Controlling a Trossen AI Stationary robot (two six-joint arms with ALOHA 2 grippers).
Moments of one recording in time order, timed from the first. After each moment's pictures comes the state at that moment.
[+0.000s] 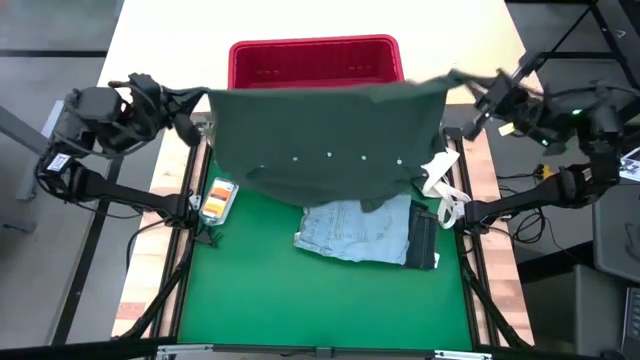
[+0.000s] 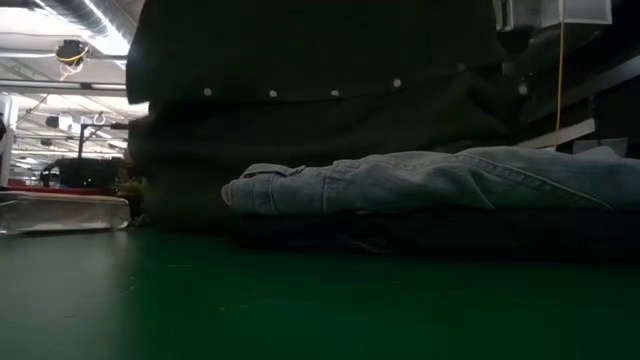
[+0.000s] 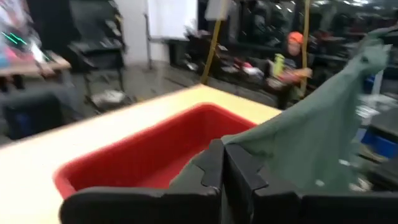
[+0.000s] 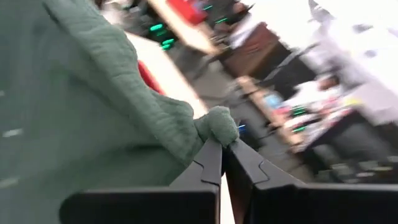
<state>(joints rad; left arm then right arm) 0.10 0.90 1.63 -0.87 -0.72 -0.14 -0.09 1.14 2.00 -1.06 0.73 -0.54</state>
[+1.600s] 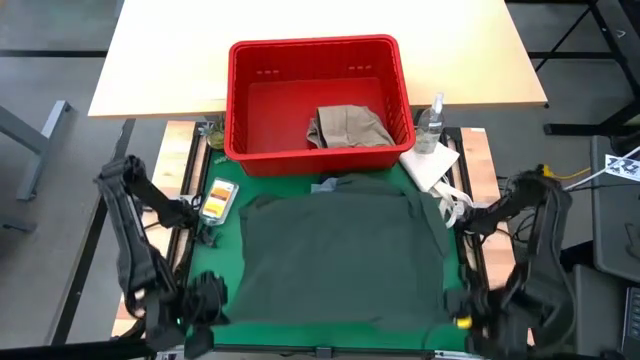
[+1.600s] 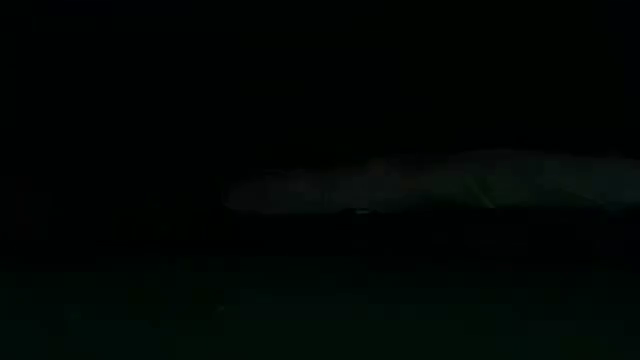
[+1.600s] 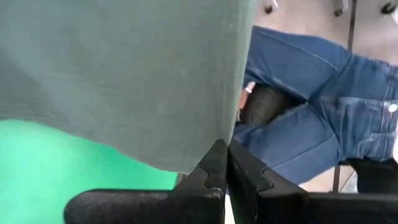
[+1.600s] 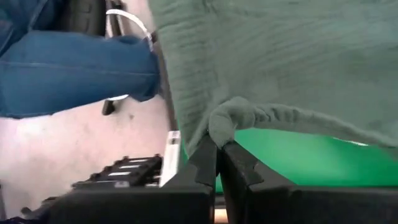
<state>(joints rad) -1.05 1.49 1.41 -0.92 -0.35 -1.36 1.14 1.52 1.59 -1.33 0.14 1.25</state>
